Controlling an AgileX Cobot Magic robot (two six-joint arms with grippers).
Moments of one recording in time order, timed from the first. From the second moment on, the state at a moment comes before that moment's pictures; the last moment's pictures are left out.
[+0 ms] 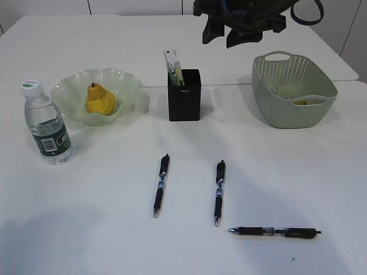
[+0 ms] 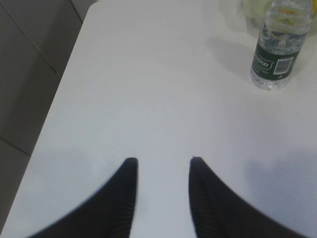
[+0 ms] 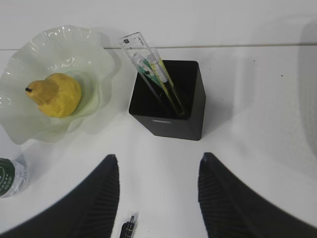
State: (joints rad) left arm -0.03 0.45 -0.53 0.36 0.82 -0.29; right arm 0.34 1.92 -1.77 0.13 0.73 0.21
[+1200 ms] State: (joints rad) left arm -0.03 0.45 -0.53 0.35 0.71 -0.29; right arm 0.34 1.92 -1.77 0.19 1.14 0.26
